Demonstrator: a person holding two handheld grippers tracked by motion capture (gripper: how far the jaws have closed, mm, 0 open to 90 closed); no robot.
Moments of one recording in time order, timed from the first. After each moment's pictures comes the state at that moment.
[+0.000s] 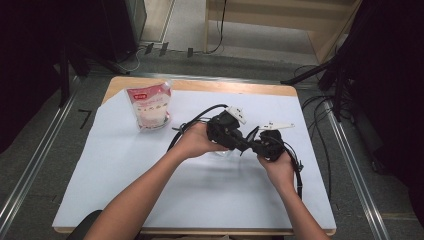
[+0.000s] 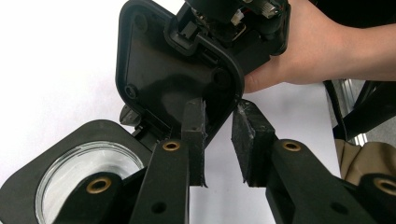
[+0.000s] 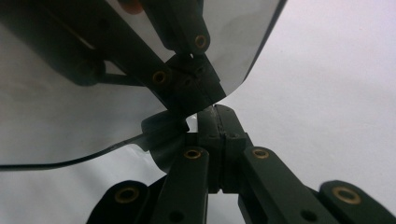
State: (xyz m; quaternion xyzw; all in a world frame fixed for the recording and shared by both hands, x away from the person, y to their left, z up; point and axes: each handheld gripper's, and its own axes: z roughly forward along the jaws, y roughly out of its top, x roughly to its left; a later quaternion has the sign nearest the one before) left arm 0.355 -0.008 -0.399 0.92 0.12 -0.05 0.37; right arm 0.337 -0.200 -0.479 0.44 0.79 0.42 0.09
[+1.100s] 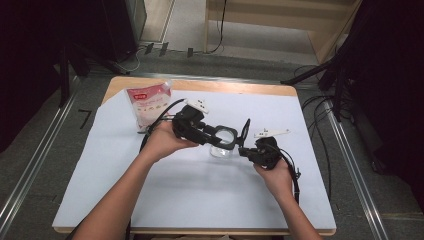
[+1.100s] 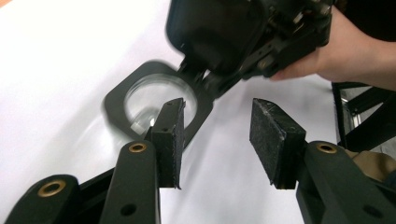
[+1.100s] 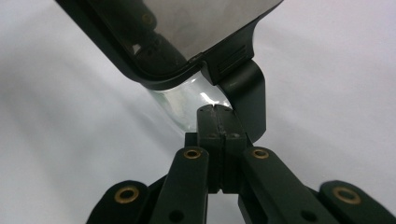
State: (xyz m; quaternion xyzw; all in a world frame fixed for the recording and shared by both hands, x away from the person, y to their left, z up) left arm 0.355 0.085 -0.391 0.89 0.21 -0.04 0.41; right arm 0.318 -0.190 -0.482 0.43 0.80 0.41 0.05
